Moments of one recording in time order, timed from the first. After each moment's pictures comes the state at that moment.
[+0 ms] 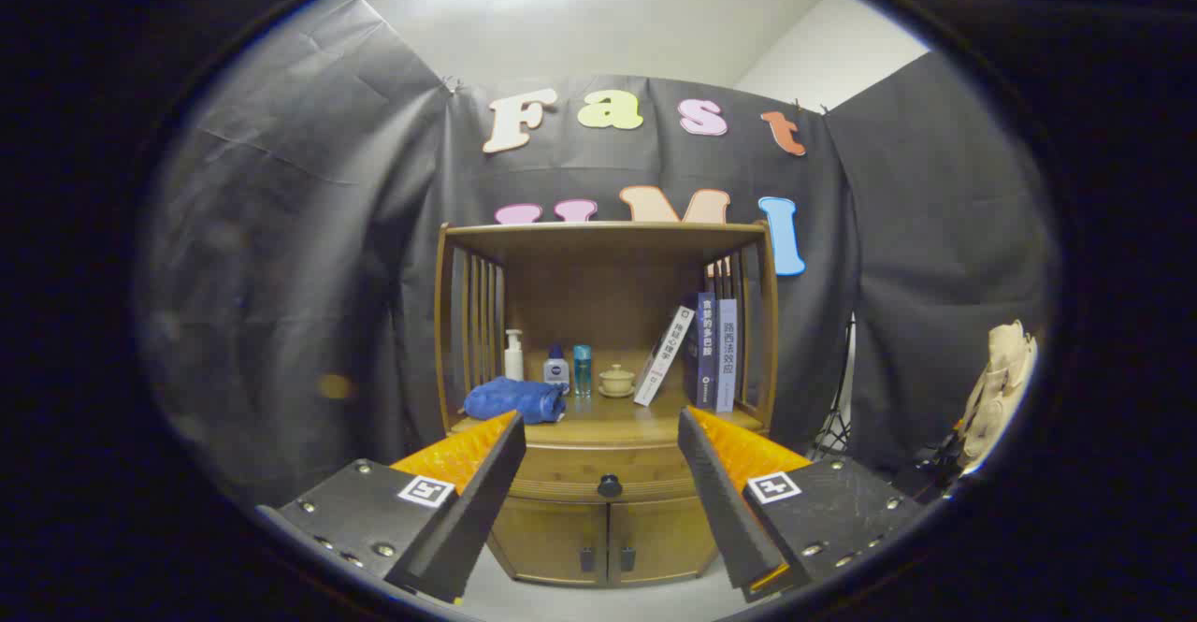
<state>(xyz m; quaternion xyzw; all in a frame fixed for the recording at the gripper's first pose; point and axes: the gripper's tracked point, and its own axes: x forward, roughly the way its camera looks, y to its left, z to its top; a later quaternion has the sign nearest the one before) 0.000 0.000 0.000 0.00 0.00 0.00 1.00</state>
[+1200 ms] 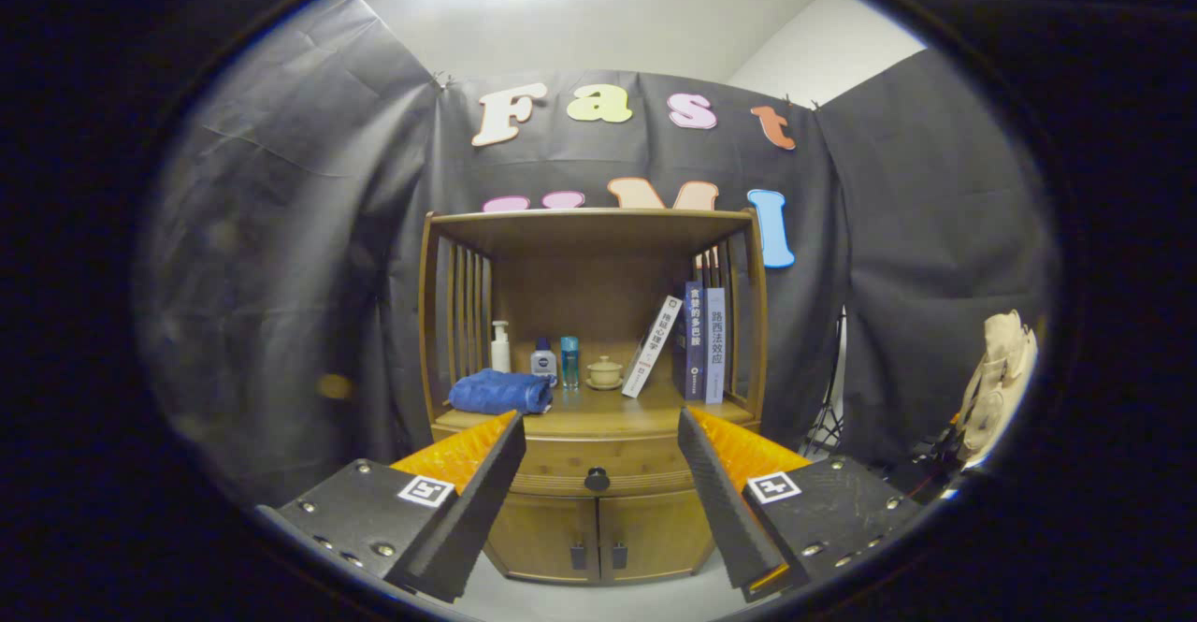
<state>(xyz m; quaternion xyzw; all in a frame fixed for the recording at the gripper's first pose) 0.008 -0.016 -0.019 0.01 0.00 -0.02 1.00</state>
